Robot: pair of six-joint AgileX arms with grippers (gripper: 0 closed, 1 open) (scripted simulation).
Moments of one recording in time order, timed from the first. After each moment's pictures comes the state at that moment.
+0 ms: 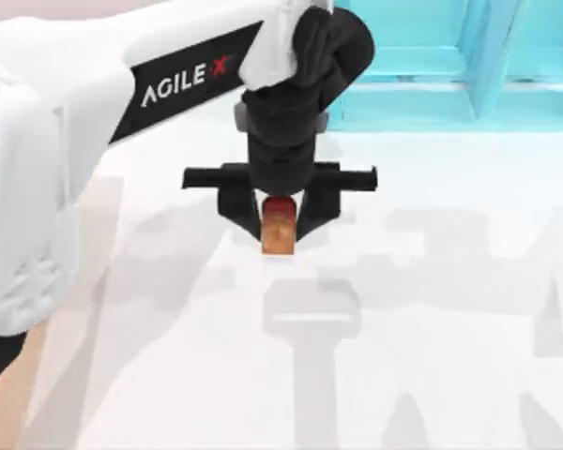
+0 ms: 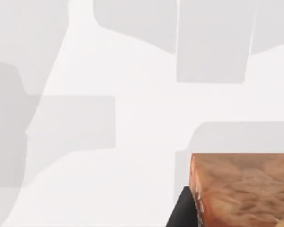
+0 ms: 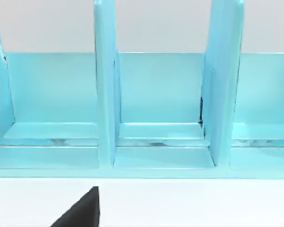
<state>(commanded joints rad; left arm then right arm) -0.67 2.29 1.97 -1.27 -0.01 -0.63 0.00 0.00 0.00 0.00 0.00 0.00</state>
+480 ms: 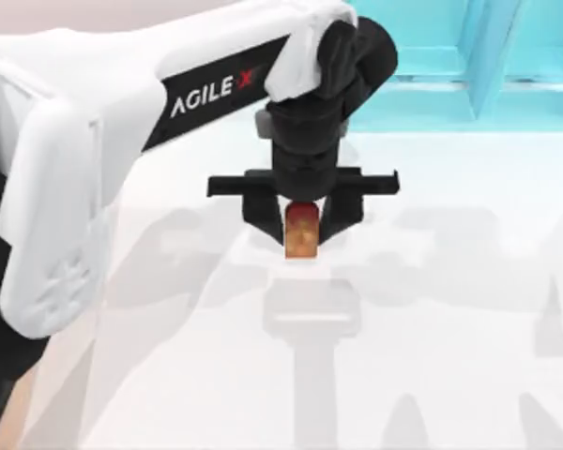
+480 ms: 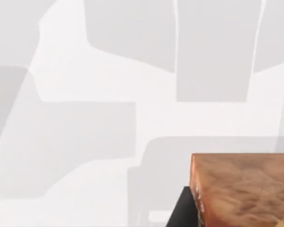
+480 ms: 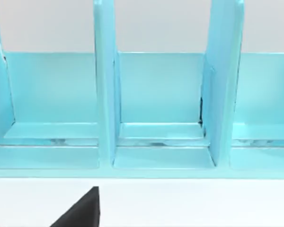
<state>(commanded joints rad) -0.70 2.34 2.02 -1.25 0.01 -0.67 0.00 0.00 0.00 0.00 0.00 0.00</state>
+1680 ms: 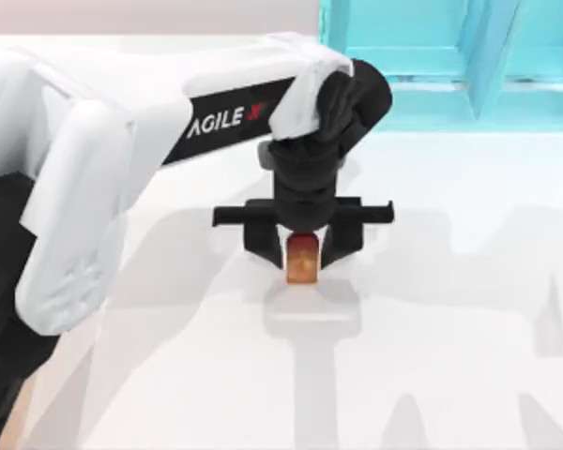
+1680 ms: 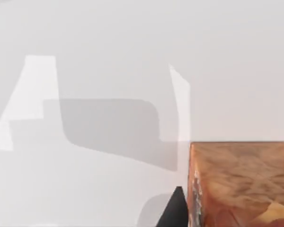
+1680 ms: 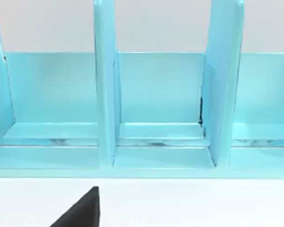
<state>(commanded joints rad) -0.70 2.37 1.90 -1.09 0.01 -0.67 0.00 0.00 0.00 0.00 0.00 0.00</state>
